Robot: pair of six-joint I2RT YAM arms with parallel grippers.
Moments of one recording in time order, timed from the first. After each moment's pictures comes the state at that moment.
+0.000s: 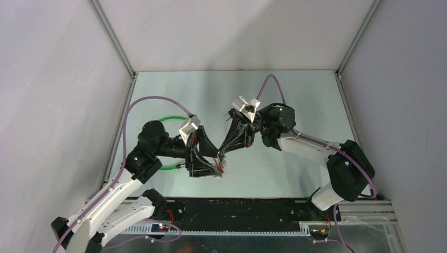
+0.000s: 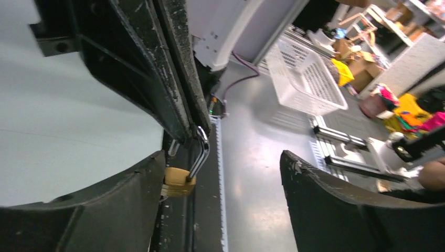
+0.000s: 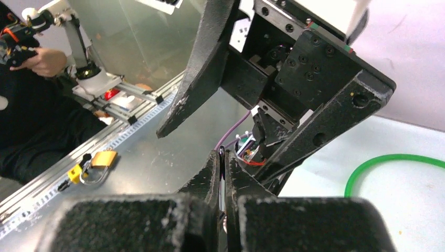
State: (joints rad) left arm -0.64 0.75 0.77 -0.06 1.03 -0.44; right arm 0.76 1.53 1.01 1.36 -1.39 0.93
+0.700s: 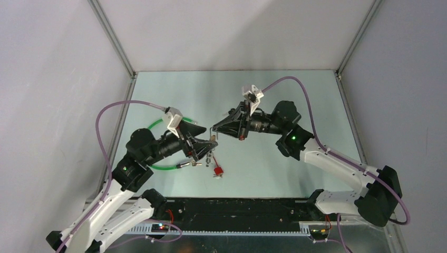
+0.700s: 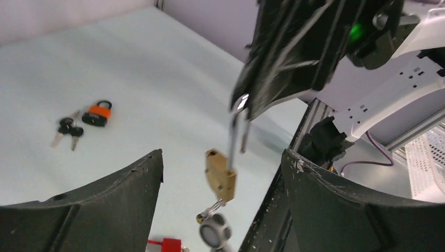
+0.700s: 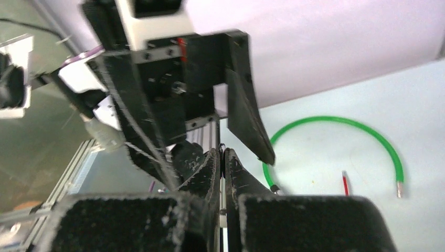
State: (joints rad) left arm -0.64 0.62 0.77 -0.16 0.39 -0.33; right arm 0.80 1.23 1.01 0.47 -0.72 0.41
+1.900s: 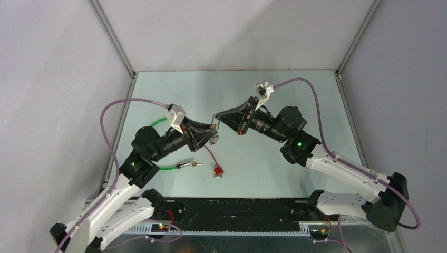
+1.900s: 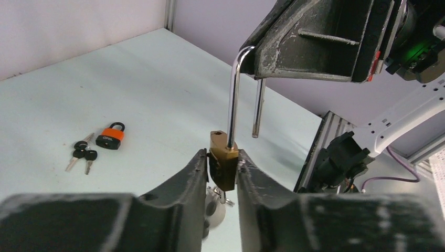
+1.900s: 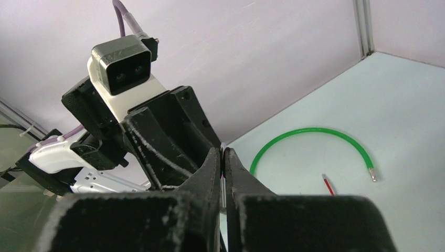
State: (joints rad) left arm -0.64 0.68 0.72 0.04 0.37 -0.29; right arm 0.90 1.15 1.01 0.38 -0.26 0.52
